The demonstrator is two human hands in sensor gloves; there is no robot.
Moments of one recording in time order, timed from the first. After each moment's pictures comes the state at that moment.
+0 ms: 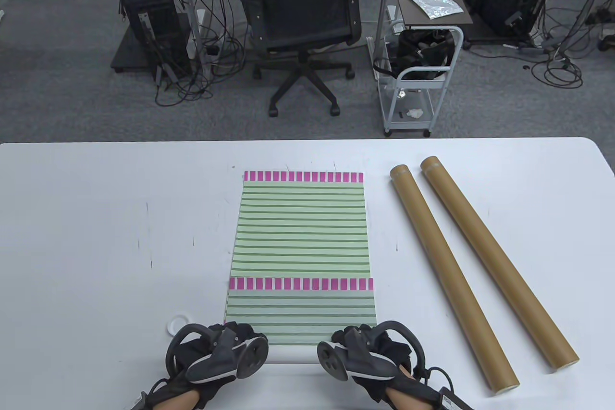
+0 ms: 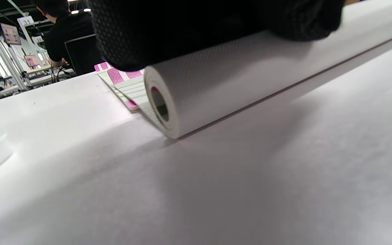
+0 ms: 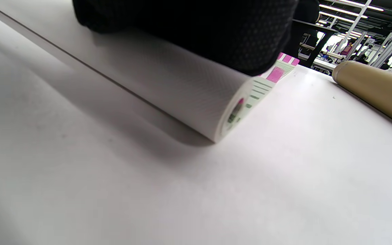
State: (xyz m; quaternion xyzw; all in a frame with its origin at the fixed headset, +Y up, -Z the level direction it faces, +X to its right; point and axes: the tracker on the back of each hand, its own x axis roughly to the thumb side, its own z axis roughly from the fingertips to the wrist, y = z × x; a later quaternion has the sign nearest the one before) left_hand -0.163 -0.749 -0.249 -0.06 -0.22 -0.12 0.97; right_hand 0.062 -0.743 -0.247 -0.25 -0.06 -0.96 0.14
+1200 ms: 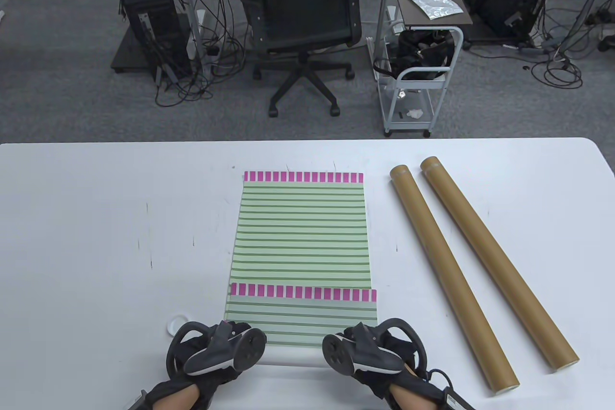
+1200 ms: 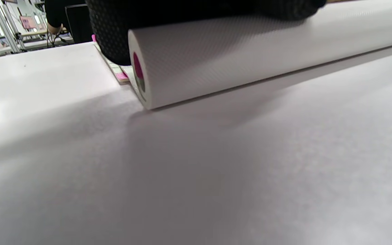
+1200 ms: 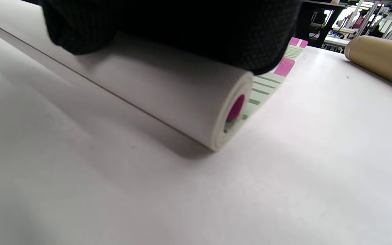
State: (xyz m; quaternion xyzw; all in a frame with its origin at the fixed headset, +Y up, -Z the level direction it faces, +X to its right) left_hand -0.169 -0.750 -0.255 -0.12 -0.21 -0.06 0.97; right_hand 0.067 -0.744 -0.252 -0.26 -0.10 -0.96 0.09
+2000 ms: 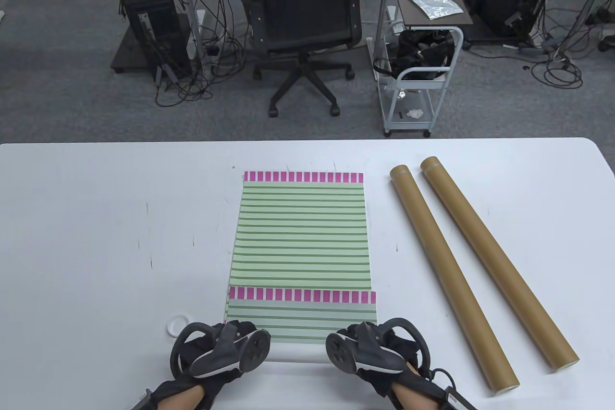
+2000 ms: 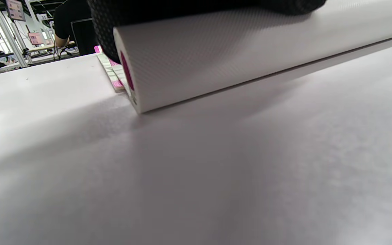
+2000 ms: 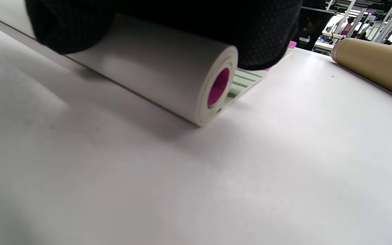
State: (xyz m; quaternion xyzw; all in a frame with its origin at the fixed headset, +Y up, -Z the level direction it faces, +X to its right) left_hand -0.162 -0.754 -0.254 -0.10 -0.21 -0.09 0.97; right_hand 0.074 -0.751 -0.256 -0.24 -0.09 -0.96 0.10
